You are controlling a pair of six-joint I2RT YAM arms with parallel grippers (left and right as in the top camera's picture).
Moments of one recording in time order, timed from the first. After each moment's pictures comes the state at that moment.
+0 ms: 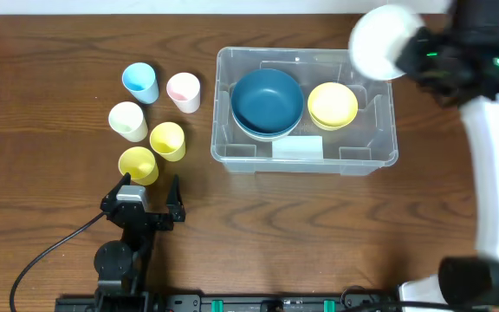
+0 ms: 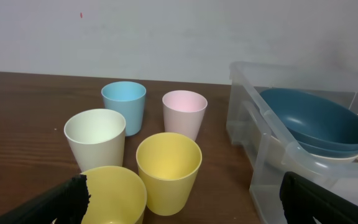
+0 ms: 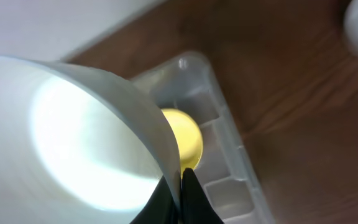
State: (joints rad) left arm -0.04 0.01 0.02 -0.11 0.07 -0.11; right arm 0.07 1.69 1.83 -1.10 0.02 0.57
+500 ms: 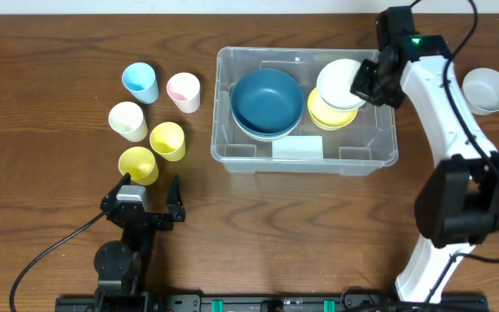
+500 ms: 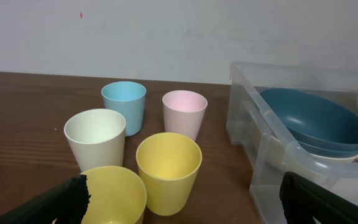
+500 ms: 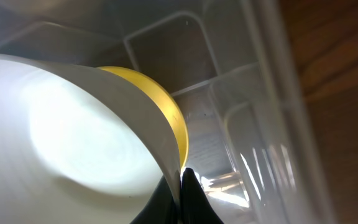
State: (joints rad) left arm -0.04 0.01 0.02 -0.11 0.07 -0.11; right arm 0.10 2.02 1.77 -1.07 -0.01 0.57
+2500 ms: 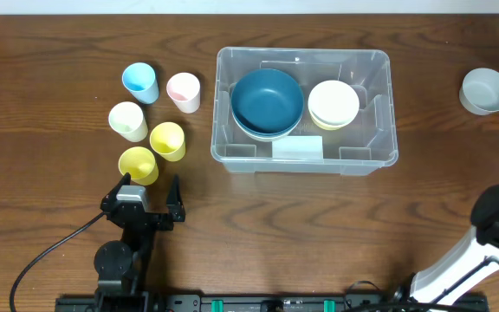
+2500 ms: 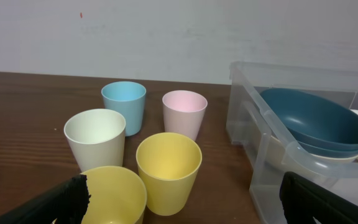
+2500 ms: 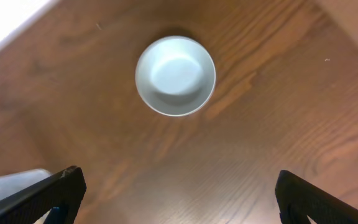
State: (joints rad) left arm -0.04 0.01 0.02 -0.11 0.07 -0.11; right arm -0.50 2.05 2.25 -1.28 0.02 0.22
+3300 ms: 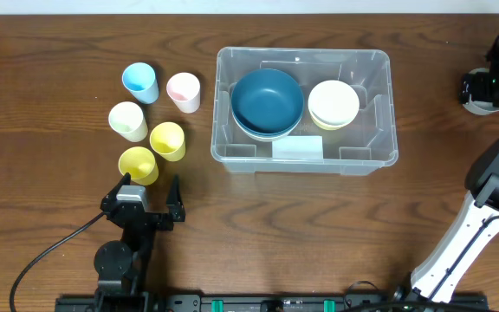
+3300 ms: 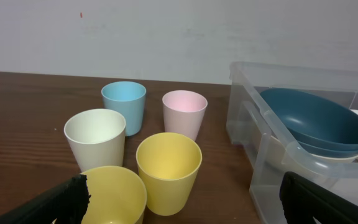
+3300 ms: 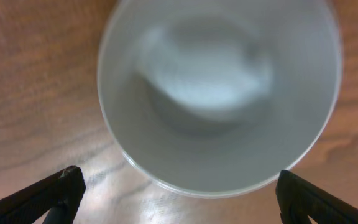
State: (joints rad) left arm -0.04 0.01 0.02 -0.11 0.07 -0.11; right arm -0.47 2.40 2.17 -1.06 0.04 -0.28
